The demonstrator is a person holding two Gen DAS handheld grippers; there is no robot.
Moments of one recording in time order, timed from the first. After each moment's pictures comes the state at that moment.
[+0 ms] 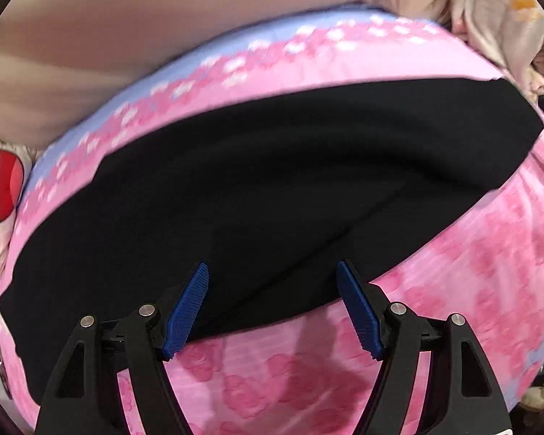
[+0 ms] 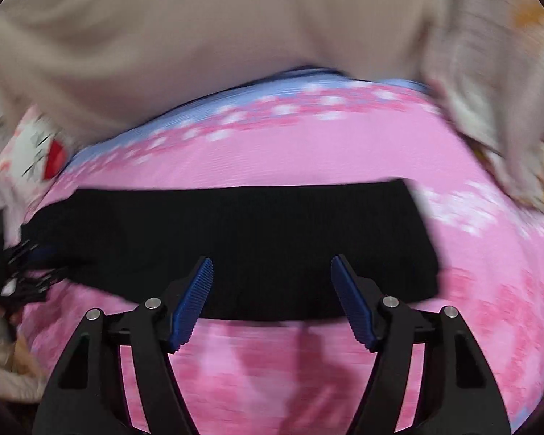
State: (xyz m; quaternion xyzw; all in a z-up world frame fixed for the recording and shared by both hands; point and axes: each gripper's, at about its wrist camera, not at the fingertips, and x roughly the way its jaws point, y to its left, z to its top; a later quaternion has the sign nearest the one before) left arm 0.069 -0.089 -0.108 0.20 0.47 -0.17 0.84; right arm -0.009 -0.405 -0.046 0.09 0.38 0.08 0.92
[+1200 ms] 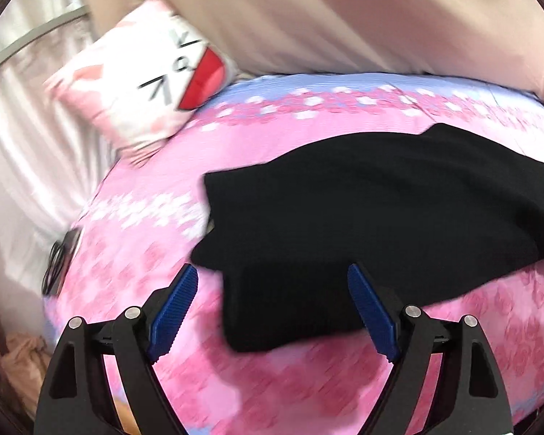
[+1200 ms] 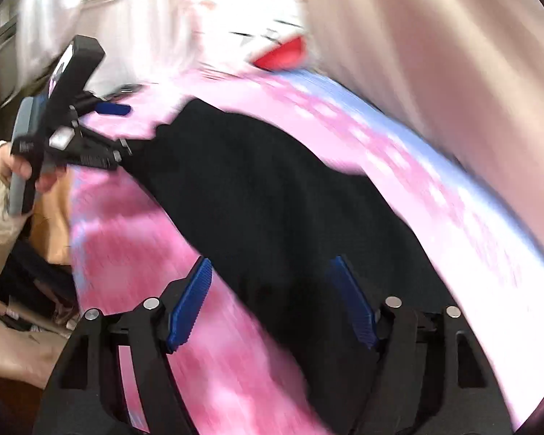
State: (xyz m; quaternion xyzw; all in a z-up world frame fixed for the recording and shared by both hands) left arm 0.040 0.225 -0.054 0.09 0.42 0.07 0.90; right arm 0.078 0.022 -0.009 -0.21 0.33 0.40 0.83
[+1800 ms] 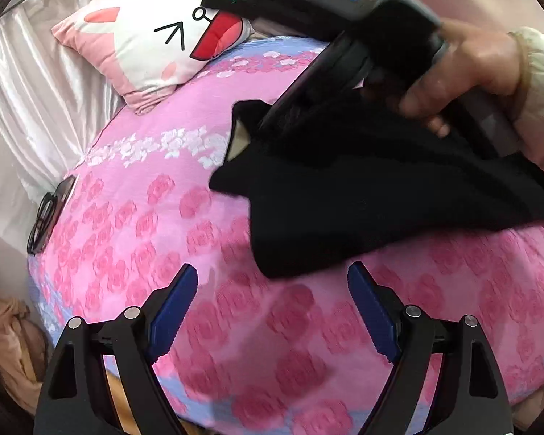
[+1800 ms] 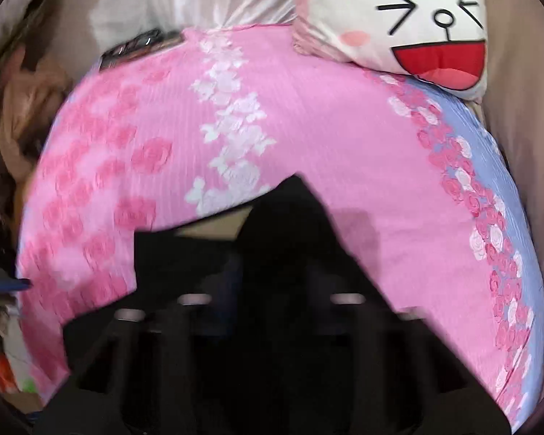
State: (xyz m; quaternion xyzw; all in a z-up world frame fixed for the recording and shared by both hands) left arm 0.024 0.270 -0.096 0.06 0.45 0.07 0.89; right arm 0.211 0.282 -0.066 -0.28 0.41 0.44 0.75
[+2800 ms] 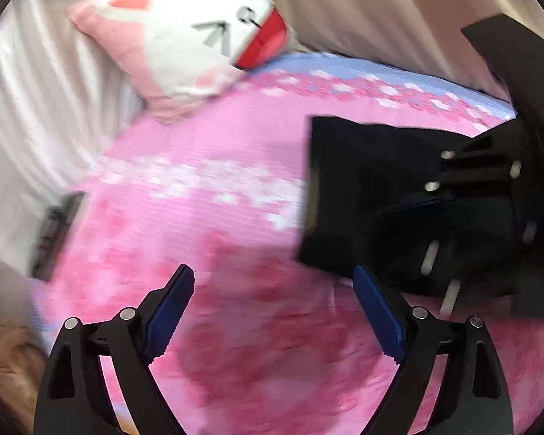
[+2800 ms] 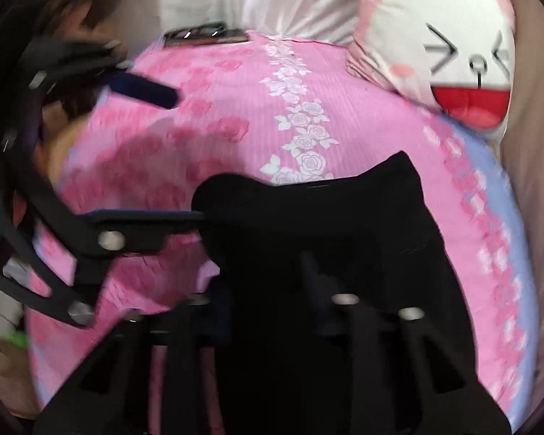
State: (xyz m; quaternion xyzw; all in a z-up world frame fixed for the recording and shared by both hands) left arm 0.068 0.354 -0.074 0.05 0.43 0.11 0.89; right arm 0.153 0.265 -0.065 -0.33 0.34 0.49 0.73
